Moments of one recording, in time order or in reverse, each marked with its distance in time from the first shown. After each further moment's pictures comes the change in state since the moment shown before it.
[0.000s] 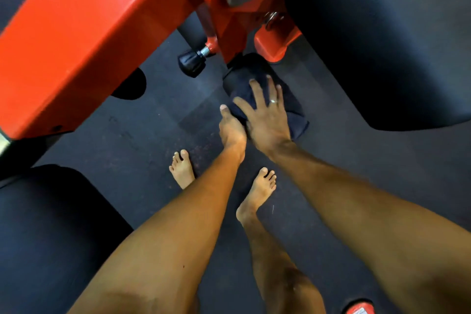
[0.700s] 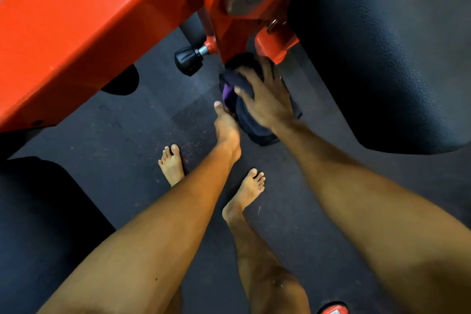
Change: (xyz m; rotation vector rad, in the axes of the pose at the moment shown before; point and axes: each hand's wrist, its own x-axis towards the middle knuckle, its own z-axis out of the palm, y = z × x) left_hand -0.010 0.020 0.013 -0.143 0.067 -0.069; right_hand 0.057 0.034 -0.015 0.346 0.033 0.056
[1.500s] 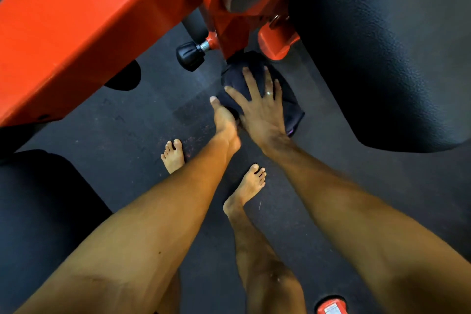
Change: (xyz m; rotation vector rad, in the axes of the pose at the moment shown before) left_hand -0.018 0.015 0.005 -0.227 -0.156 -0.057; right_hand -0.041 -0.020 0.022 -0.440 -0.098 -0.071
